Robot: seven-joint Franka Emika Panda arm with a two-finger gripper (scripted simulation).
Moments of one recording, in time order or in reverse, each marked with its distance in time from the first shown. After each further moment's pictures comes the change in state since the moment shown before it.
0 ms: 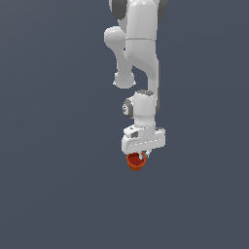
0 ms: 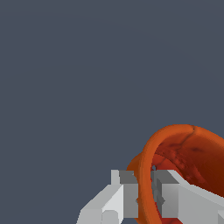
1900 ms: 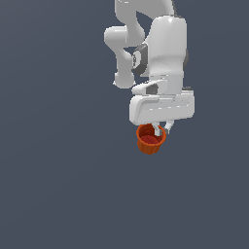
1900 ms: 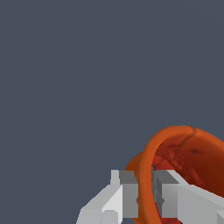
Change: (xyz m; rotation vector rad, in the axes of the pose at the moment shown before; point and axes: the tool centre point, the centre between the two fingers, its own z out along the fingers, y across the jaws) arm 0.145 0.017 -0.173 0.001 0.000 -0.002
